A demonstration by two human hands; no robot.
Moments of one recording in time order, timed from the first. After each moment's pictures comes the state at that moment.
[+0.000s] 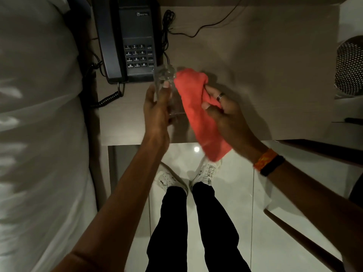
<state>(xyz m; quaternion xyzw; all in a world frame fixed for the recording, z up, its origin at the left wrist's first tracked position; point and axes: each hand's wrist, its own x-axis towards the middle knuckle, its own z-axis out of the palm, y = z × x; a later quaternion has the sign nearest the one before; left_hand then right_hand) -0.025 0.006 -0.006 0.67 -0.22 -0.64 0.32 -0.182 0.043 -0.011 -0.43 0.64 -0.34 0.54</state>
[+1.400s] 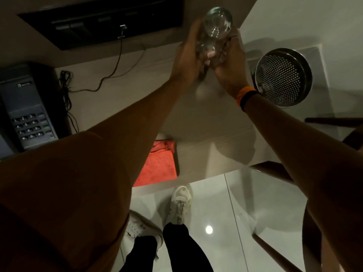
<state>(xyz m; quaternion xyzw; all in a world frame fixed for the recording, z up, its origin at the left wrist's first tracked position) -0.346 -0.142 -0.083 0.43 -0.69 -0.54 0.22 -0.455 -0.078 -0.078 -0.42 0.78 -0.39 0.24</state>
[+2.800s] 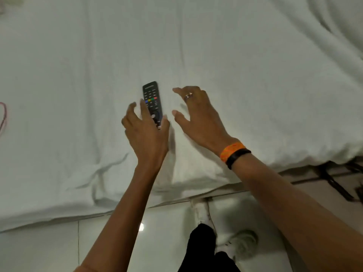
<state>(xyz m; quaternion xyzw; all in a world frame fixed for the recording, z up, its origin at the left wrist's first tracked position) 0.370 0.329 0.112 0.99 0.02 0.01 0.16 0.350 0.185 0.117 -0.91 0.04 -0.05 0.40</state>
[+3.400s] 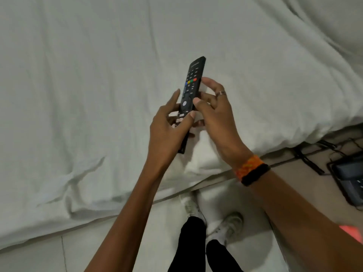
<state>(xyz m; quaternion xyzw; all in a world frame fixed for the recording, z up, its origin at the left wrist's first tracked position) 0.334 0.270 0.135 0.78 -0.04 -0.22 0.59 0.303 0.152 0.129 -0.60 0.29 -0.08 0.74</state>
